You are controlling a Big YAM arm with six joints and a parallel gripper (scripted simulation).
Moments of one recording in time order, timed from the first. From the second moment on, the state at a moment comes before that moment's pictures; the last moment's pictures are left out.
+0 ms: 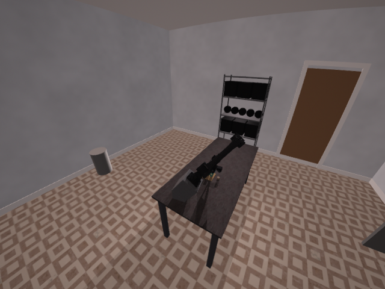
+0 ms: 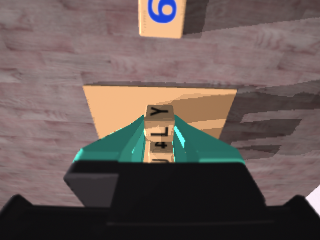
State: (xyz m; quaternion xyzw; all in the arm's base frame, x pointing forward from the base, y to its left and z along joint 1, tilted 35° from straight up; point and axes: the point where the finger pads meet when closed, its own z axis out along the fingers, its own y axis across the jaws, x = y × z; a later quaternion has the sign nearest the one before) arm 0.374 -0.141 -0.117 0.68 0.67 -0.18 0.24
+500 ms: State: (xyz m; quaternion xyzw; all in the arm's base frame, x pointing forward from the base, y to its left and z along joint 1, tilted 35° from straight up) arm 0.375 -0.142 -0.117 0.68 0.67 -0.18 0.24
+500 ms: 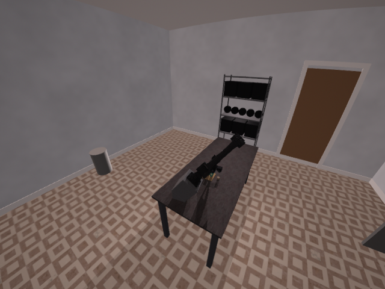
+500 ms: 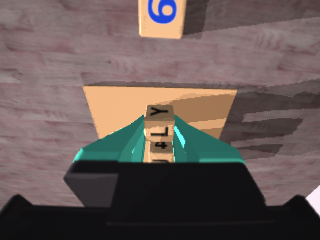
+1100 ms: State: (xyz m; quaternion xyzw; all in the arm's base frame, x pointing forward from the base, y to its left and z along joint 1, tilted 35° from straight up) arm 0.375 -0.142 -0.117 0.68 0.67 -0.18 0.24
